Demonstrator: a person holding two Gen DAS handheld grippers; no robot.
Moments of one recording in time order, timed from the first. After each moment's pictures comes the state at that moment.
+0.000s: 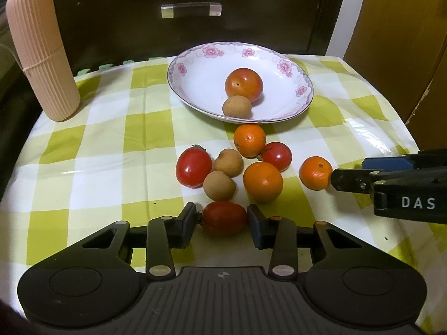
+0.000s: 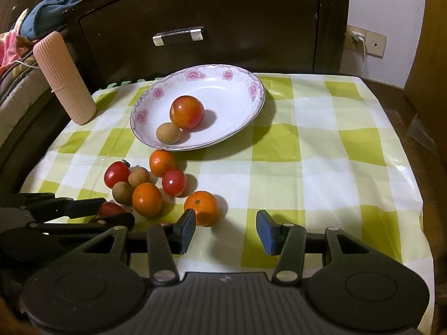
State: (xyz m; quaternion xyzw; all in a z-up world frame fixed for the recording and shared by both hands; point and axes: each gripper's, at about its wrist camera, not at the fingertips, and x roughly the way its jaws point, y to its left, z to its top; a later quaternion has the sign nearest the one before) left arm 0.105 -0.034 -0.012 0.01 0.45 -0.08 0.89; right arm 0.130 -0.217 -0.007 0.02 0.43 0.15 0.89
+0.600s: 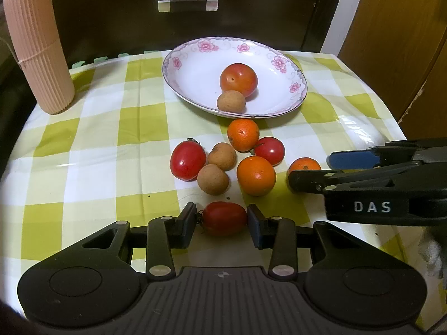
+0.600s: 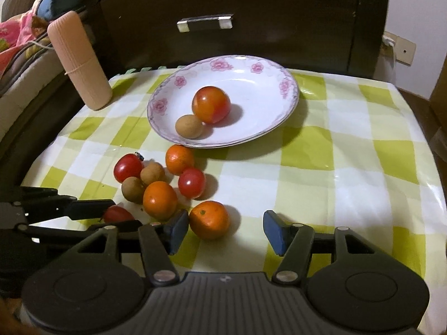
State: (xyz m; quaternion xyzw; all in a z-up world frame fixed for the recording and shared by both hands) left arm 0.105 -0.034 -0.011 -0.01 0.47 -0.09 0.88; right arm 0.146 -0.198 -0.019 0.00 0.44 0.20 0.88
